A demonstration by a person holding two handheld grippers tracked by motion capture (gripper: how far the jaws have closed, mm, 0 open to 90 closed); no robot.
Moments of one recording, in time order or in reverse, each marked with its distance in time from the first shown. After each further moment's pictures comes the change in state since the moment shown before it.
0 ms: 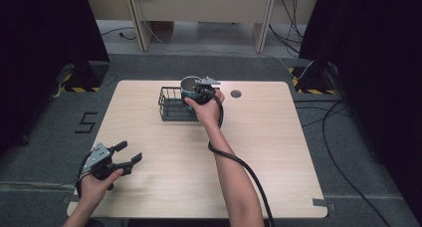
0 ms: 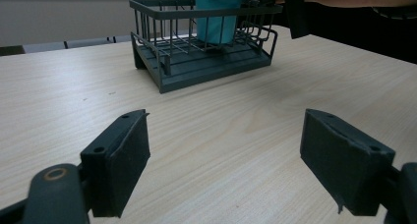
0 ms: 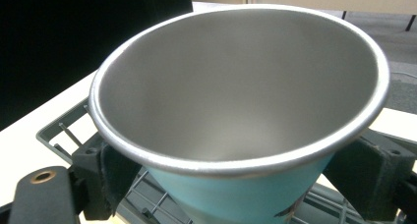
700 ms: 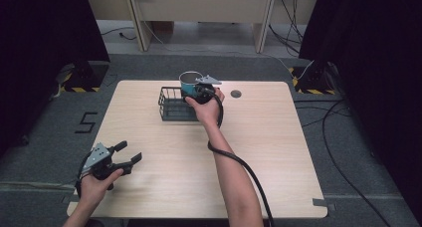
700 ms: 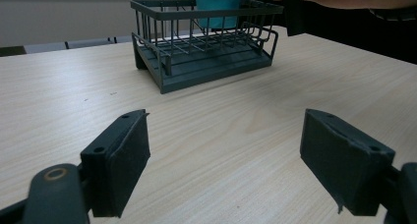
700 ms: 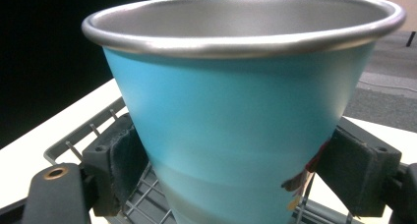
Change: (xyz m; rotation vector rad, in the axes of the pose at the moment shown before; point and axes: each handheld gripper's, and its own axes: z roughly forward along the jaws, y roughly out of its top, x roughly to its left) left arm 0.000 0.000 0.000 -0.002 0.002 0.000; right arm -0.001 0.003 0.001 -0.057 0.014 0.000
